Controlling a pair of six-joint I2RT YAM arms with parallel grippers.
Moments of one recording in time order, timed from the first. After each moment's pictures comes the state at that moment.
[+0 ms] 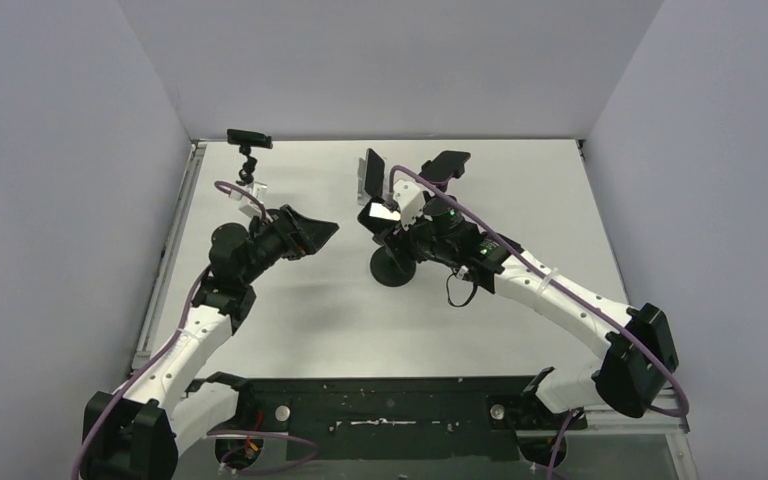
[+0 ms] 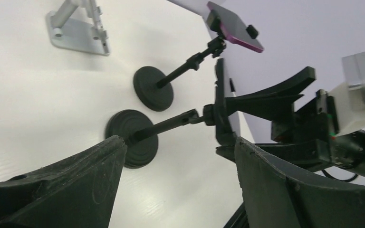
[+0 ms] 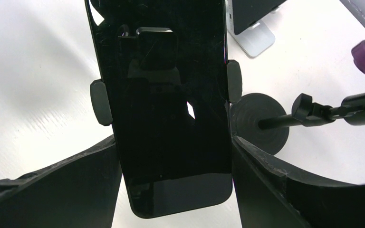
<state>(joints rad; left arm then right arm) -0.27 0.99 0.58 0.33 0.42 -0.82 0.76 1.37 1.10 -0.29 -0.01 -0.19</state>
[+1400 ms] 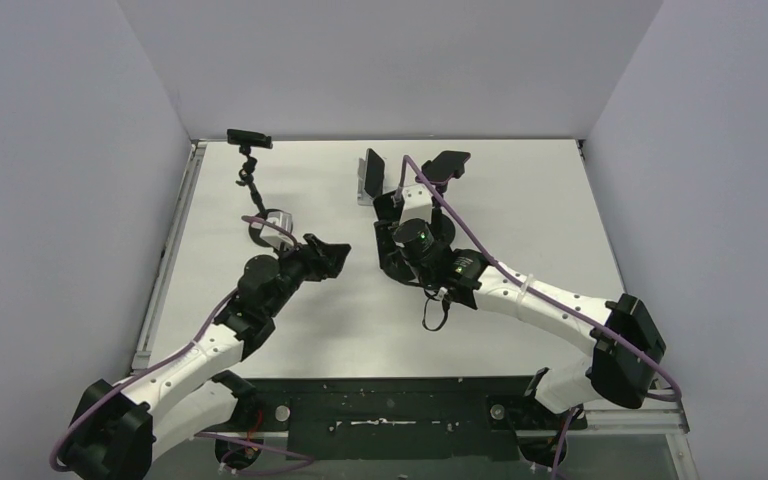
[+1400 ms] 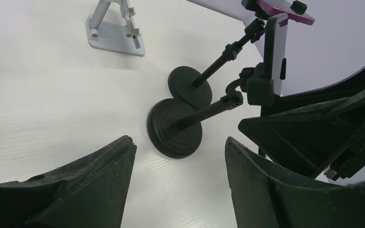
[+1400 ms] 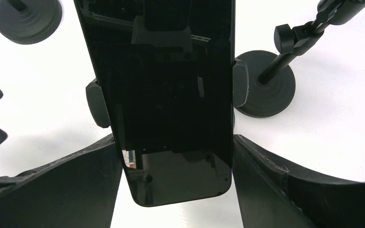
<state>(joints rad) -0.56 0.97 0.40 0.46 -0.05 -0.64 0.92 1.42 1.06 -0.22 0.53 0.34</state>
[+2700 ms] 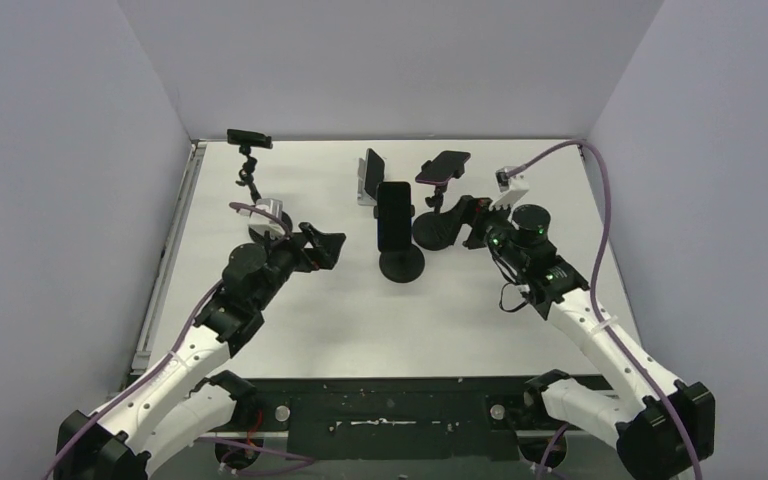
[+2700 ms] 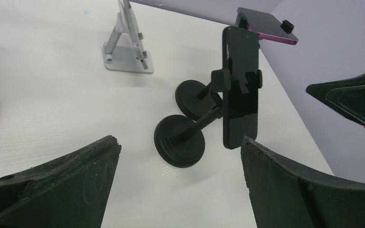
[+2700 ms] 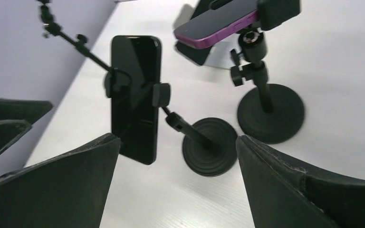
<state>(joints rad) -0.54 0.84 0.54 0.20 -0.12 -0.56 0.45 1.05 0.85 -0.06 -0.10 0.42</state>
